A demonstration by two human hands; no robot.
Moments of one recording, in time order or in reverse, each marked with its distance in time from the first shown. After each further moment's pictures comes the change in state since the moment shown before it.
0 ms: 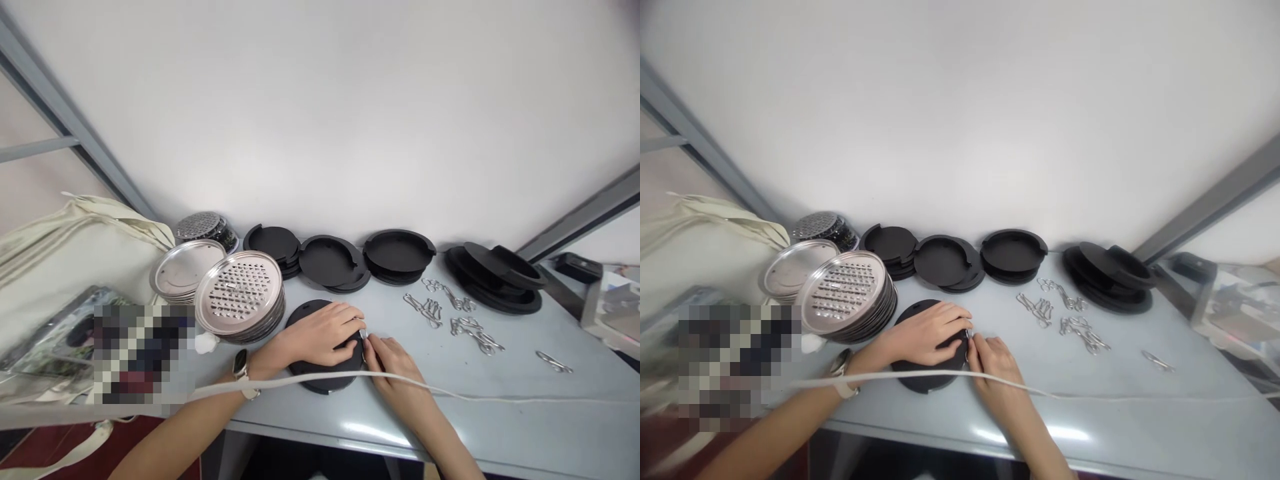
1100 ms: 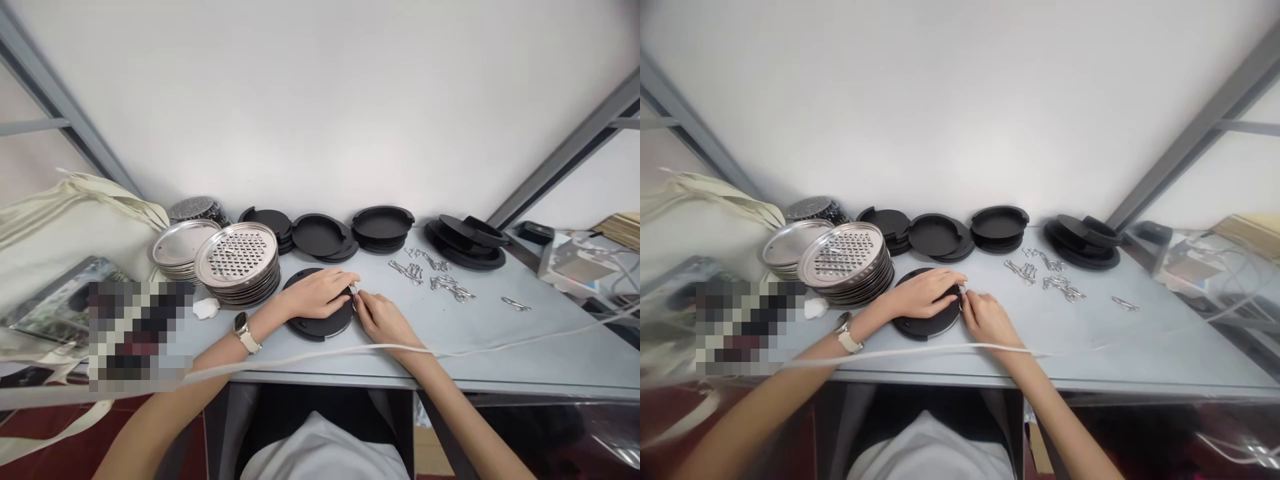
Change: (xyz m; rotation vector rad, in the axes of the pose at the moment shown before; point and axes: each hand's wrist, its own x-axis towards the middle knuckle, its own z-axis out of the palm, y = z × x) left_hand -0.002 -0.003 0.006 0.082 -0.001 0.066; right_hand 0.008 -0.007 -0.009 -0.196 -0.067 0.045
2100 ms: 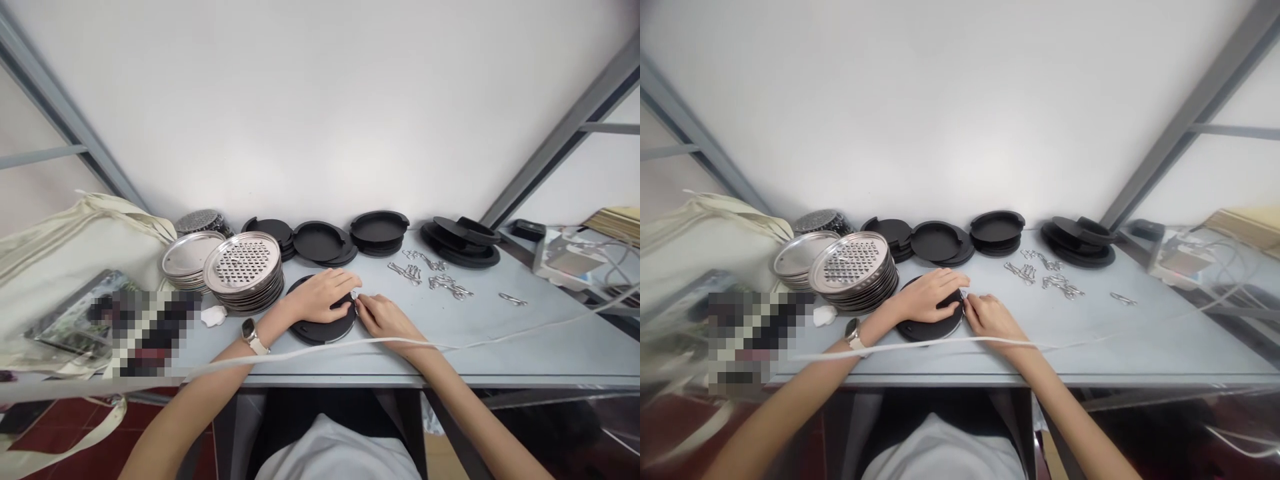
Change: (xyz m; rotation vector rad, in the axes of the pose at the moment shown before) left_hand 0.000 0.002 -0.004 0.111 0.040 0.057; right_hand 0.001 0.006 0.003 0.018 0.008 -0.101
